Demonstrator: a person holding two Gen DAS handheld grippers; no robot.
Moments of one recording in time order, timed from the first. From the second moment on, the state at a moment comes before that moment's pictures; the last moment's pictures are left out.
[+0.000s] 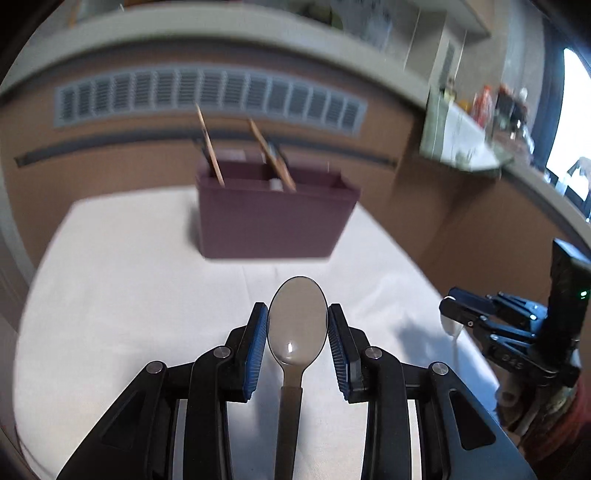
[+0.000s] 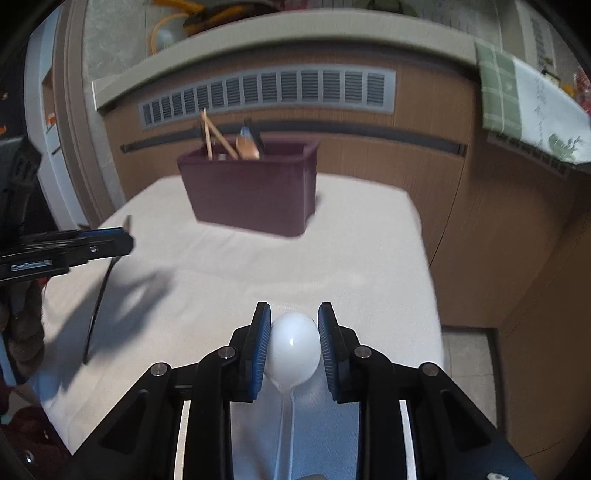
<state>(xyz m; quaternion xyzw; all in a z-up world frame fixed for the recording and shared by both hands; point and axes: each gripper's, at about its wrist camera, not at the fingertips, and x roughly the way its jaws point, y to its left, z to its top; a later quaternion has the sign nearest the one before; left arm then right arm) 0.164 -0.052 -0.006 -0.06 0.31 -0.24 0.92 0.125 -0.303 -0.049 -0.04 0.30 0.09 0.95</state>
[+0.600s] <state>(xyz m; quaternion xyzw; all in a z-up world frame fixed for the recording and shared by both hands) 0.156 -0.022 0.023 -0.08 0.27 -0.22 0.93 0.128 -0.285 -0.014 -0.04 0.26 0.11 0.96</state>
